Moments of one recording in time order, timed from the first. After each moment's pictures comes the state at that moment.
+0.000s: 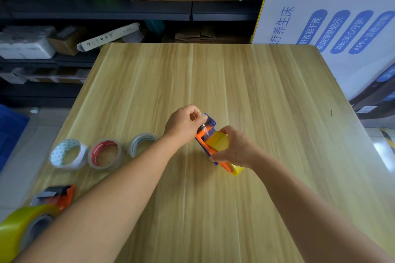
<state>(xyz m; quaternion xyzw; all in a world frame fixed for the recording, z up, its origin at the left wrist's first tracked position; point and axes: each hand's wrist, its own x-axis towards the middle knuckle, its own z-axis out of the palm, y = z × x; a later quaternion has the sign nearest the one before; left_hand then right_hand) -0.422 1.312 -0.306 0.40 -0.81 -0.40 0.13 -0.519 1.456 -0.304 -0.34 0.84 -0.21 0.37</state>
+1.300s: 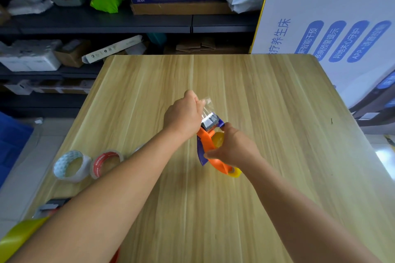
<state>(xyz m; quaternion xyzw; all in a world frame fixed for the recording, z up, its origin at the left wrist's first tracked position) -0.440 1.309 -0.245 0.39 -0.88 -0.21 0.16 -0.516 1.432 -0.283 -0.34 0.89 -0.17 0.26</state>
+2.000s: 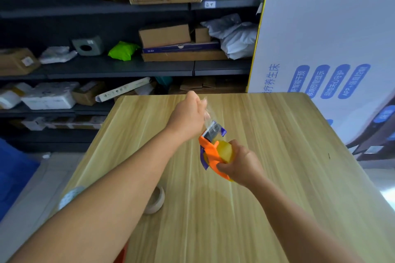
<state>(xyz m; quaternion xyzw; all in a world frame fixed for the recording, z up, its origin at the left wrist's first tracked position) -0.466 1.303 -0.154 0.34 -0.85 -0.35 0.21 -0.550 1.431 -0.261 -0.35 0.87 -0.29 0.17</state>
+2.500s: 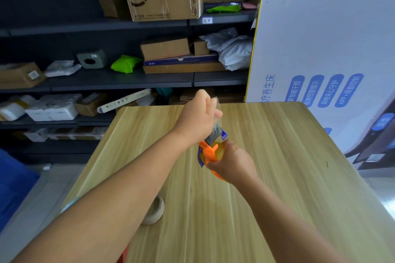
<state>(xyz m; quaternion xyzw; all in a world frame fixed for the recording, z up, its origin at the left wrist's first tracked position) -0.473 1.321 -0.125 0.27 -0.85 -0.36 0.27 -0.544 1.412 -0.234 -0.34 0.89 -0.26 0.14</state>
